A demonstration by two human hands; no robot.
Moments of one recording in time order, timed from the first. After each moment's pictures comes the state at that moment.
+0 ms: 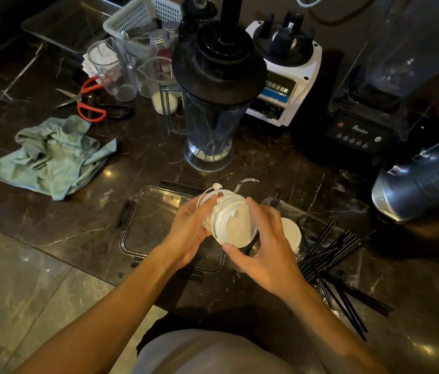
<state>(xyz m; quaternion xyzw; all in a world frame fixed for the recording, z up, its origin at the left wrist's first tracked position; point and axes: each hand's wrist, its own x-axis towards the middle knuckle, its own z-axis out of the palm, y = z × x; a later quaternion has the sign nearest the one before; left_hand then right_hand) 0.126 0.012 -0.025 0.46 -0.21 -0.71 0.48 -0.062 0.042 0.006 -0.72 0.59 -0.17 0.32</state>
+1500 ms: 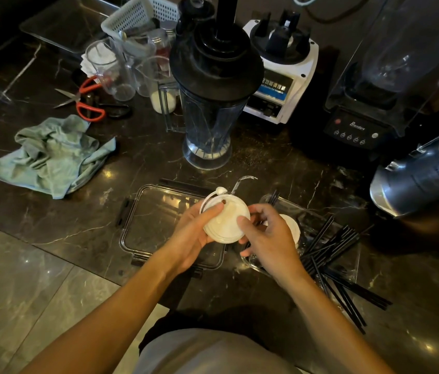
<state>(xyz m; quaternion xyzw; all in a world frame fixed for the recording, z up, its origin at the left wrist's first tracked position) 0.124 0.027 -0.026 0.45 -0.22 -0.74 0.44 -0.048 0.032 0.018 -0.47 0.64 -0.29 0.53</state>
